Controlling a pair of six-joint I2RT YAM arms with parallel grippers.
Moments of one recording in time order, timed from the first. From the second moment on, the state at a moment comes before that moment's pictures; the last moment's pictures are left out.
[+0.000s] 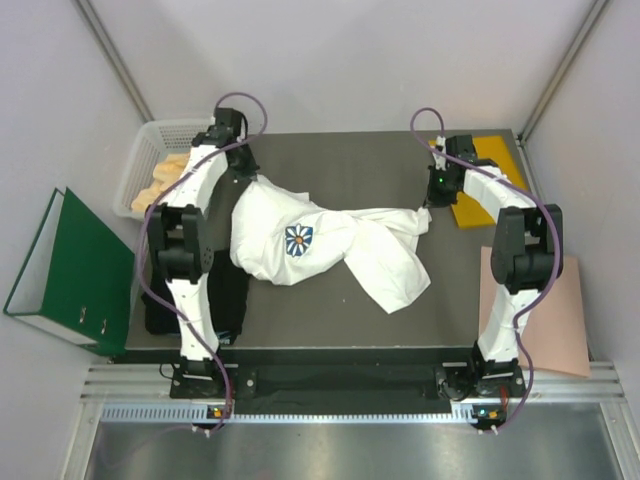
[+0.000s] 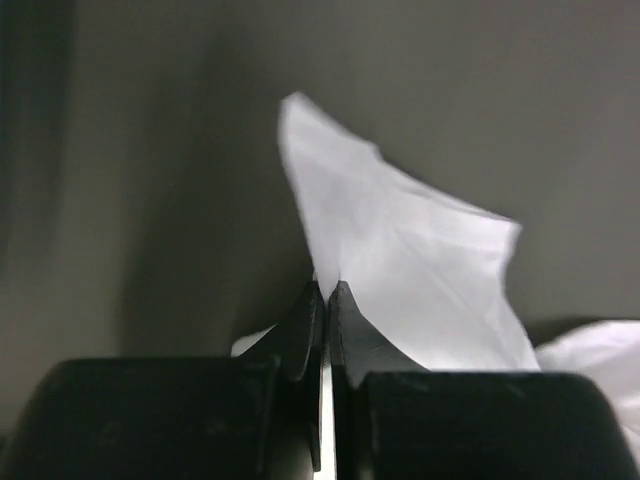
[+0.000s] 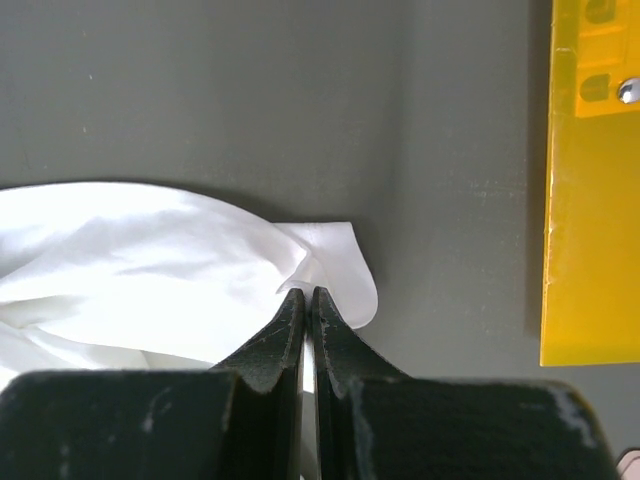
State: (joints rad) left arm -0.09 2.15 1.93 -0.77 0.01 -0.44; right arm 0.09 1.94 1.49 -0.57 -0.16 0.20
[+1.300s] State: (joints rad) left arm -0.41 1.12 1.07 -1.20 0.37 -0.34; right arm 0.03 2.14 1.84 -0.61 -0.13 0.27
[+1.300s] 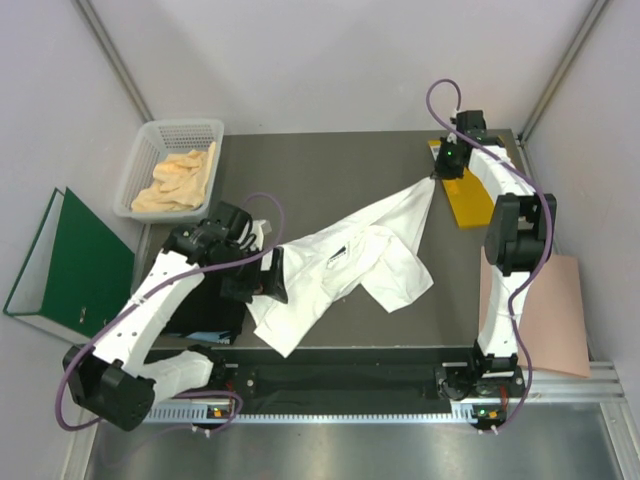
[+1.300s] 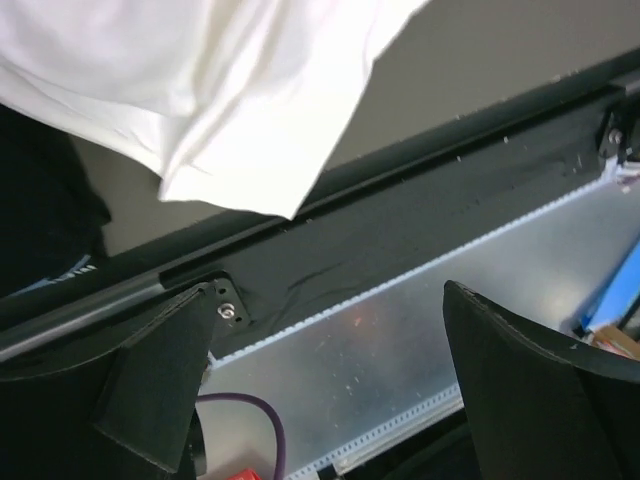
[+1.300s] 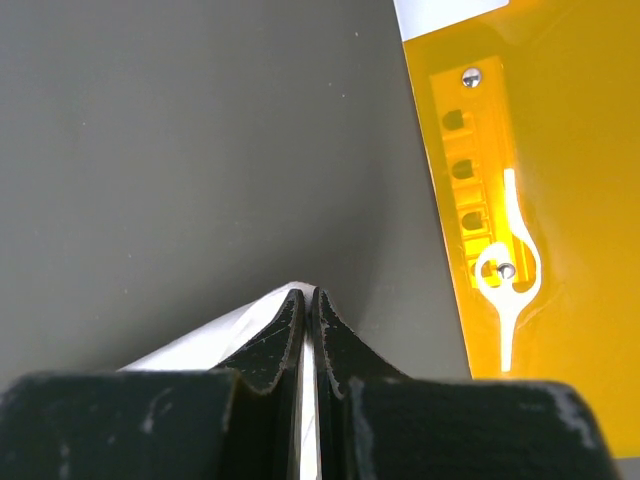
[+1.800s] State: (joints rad) left arm -0.40 1.40 1.14 -1.00 0.12 -0.37; right arm 0.03 2.13 1.72 -0.58 -0.14 0.27
